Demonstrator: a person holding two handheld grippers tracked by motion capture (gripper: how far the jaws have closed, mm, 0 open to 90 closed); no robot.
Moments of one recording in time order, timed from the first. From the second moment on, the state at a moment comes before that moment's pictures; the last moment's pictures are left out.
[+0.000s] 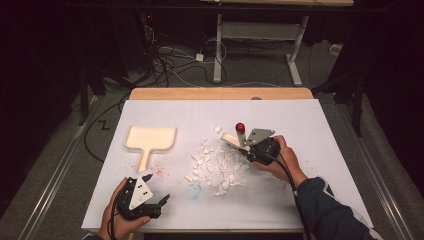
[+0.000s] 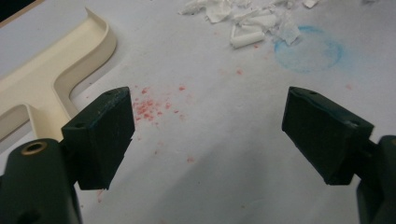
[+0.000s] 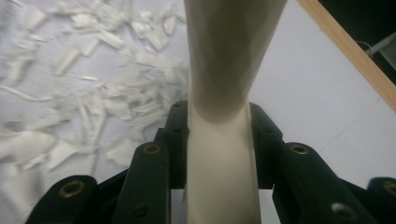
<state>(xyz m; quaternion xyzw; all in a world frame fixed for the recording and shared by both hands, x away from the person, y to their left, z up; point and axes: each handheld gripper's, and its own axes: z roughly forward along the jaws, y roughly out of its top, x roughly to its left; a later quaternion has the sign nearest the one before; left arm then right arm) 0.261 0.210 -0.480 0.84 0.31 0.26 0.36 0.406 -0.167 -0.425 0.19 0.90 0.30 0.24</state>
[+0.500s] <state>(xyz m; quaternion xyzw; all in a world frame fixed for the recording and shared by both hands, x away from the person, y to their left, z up) 0.259 0.207 -0.480 0.84 0.31 0.26 0.36 0.444 -0.170 -0.389 0.20 0.88 0.30 0.32</state>
